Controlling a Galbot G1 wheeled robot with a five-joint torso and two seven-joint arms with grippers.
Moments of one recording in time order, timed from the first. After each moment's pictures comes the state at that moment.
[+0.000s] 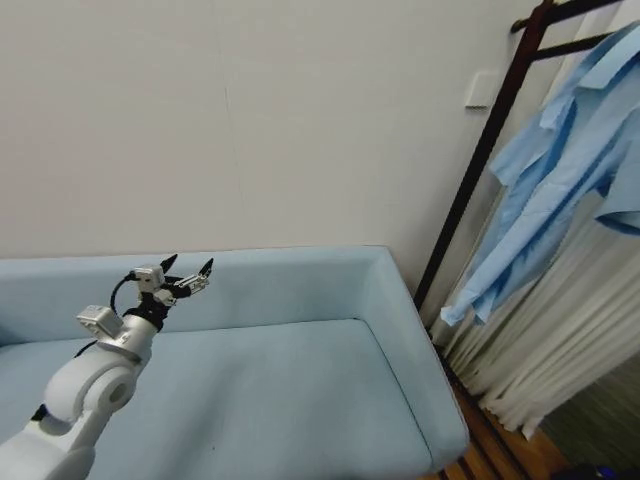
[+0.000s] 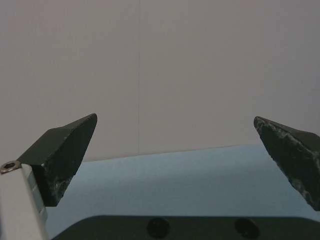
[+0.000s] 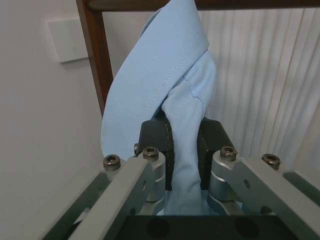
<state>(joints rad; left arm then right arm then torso) 1.18 -0.86 -0.74 -2.19 -0.80 0.23 -0.07 1.34 0.42 -1.06 1.44 1.99 -0.73 1.09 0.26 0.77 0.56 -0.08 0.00</state>
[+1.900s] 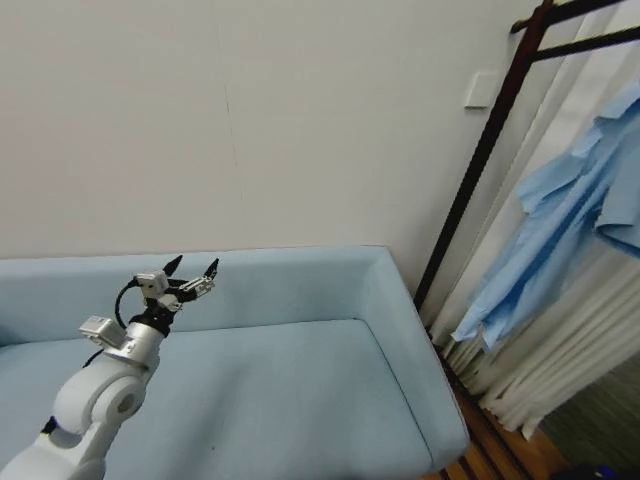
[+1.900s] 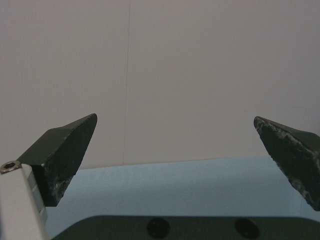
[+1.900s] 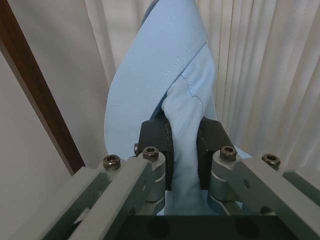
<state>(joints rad) 1.21 -0.94 -0.73 -2.24 -0.78 0.19 -0.05 1.33 0.47 -1.17 1.36 2.07 -0.61 1.30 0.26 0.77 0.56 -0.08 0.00</state>
